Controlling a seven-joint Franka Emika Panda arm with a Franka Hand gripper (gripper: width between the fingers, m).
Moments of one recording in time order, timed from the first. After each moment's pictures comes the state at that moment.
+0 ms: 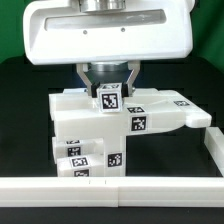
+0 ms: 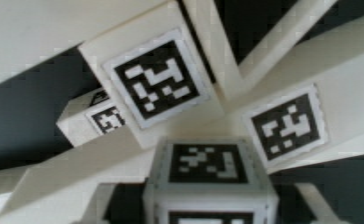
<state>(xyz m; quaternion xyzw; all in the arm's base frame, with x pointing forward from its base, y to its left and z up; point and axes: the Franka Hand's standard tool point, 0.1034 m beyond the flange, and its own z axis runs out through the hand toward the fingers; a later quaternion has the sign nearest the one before) 0.641 -0.029 0.119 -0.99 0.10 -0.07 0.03</state>
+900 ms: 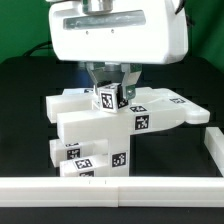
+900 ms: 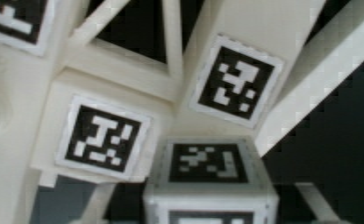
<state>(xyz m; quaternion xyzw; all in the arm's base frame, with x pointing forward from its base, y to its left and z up) 0.641 -0.023 0.119 -0.88 0.46 -0.05 0.07</state>
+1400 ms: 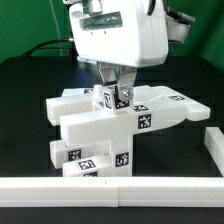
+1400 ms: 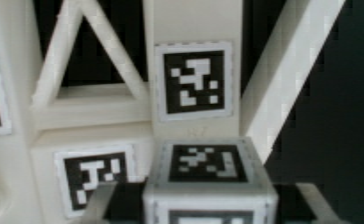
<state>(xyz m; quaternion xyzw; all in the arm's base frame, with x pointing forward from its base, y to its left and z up) 0.641 -0.019 0.118 -0.79 0.61 -0.04 0.09</state>
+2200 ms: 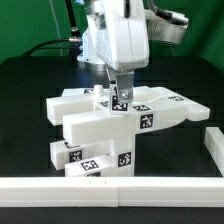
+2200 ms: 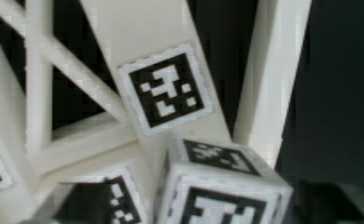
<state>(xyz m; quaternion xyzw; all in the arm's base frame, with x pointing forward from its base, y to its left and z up) 0.641 -0.017 0.119 -0.75 0.66 -0.03 0.09</state>
